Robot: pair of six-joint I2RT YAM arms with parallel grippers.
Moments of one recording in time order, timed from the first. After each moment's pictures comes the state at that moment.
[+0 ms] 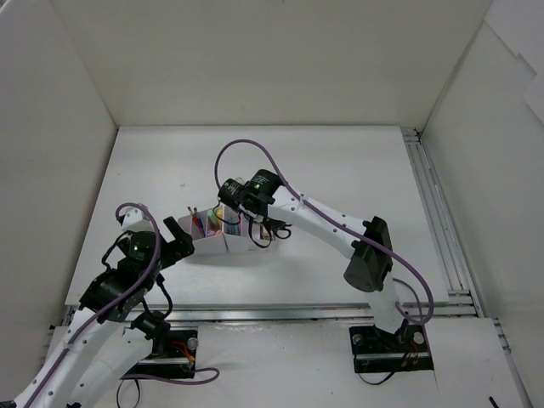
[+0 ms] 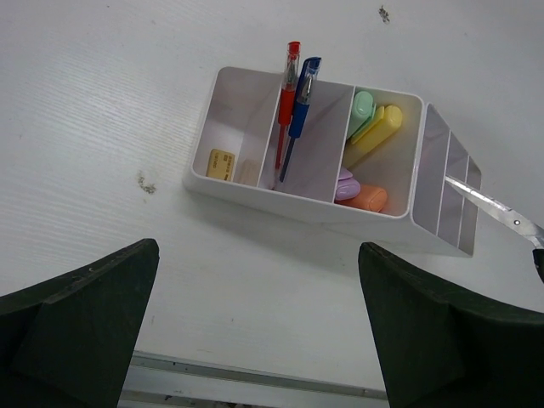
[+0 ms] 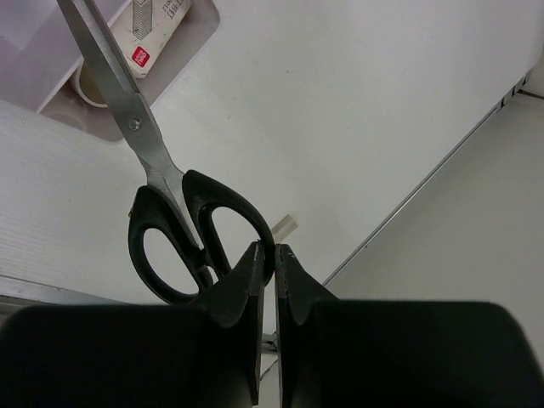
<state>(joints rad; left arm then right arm) -0.48 0.56 0.72 -0.79 -0.42 -0.73 1.01 2.04 2.02 -1.42 0.58 -0.03</state>
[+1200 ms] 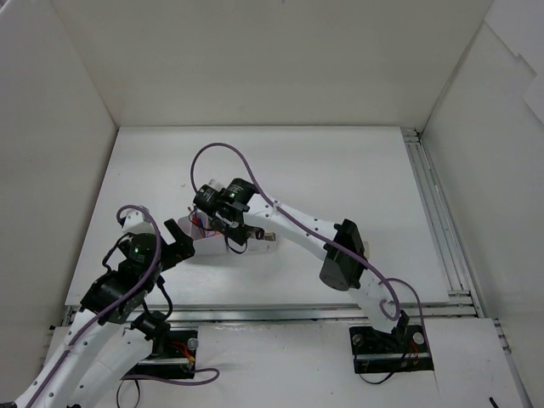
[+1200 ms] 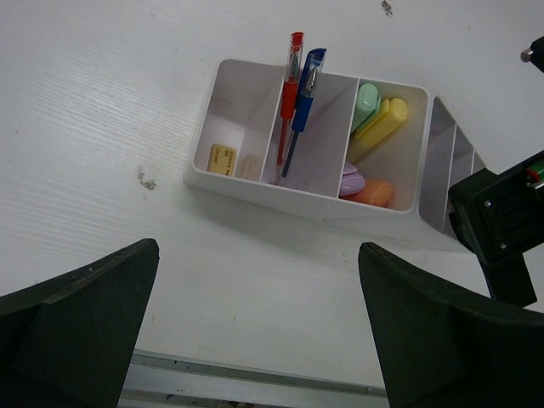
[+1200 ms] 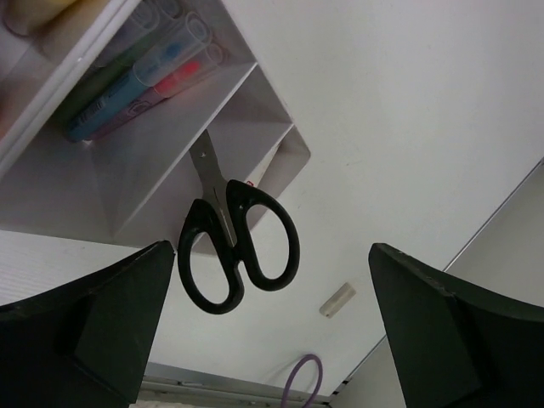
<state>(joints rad) -0.48 0.54 0.70 -0.78 -0.41 -0.73 1.07 2.26 2.27 -1.34 0.55 0.05</state>
